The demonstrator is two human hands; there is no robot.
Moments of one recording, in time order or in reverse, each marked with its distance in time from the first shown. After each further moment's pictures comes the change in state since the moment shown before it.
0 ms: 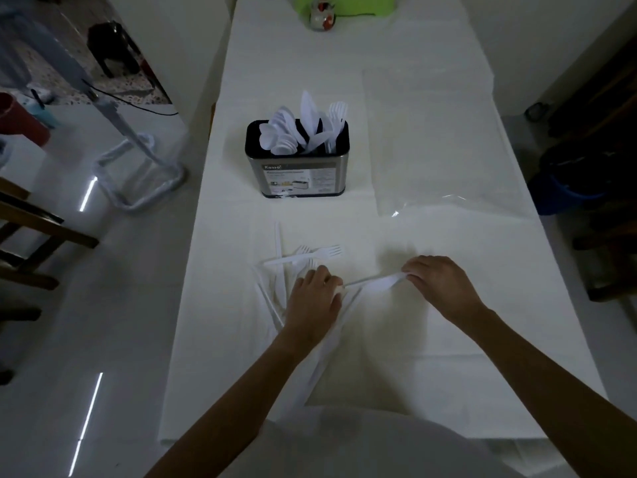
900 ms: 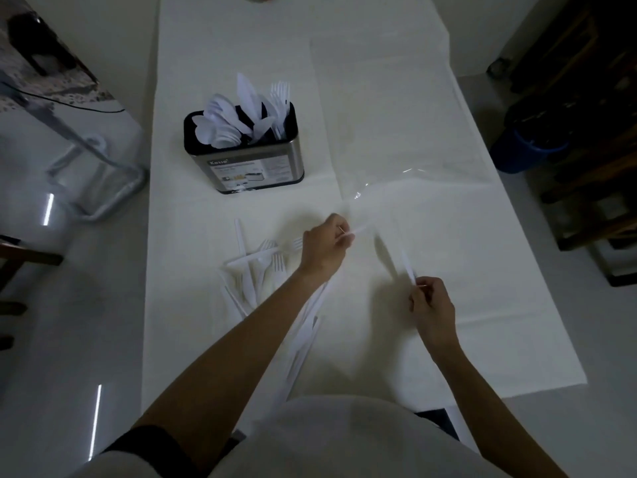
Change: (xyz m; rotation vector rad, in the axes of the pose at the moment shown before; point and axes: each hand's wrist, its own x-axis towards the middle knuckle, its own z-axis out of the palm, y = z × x) left_hand 0.093 0.053 0.003 -0.538 -0.124 -0.164; right_hand -0.074 -0.049 0.001 0.830 0.191 1.157
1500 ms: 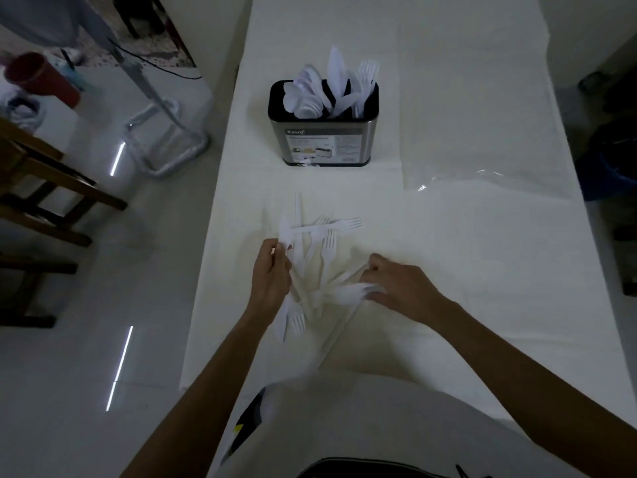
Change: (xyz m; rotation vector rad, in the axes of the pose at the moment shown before) left_hand -0.120 -0.083 -0.082 -0.517 0.405 -0.337; right_hand -0.004 -0.070 0.065 -0.914 -0.752 -0.954
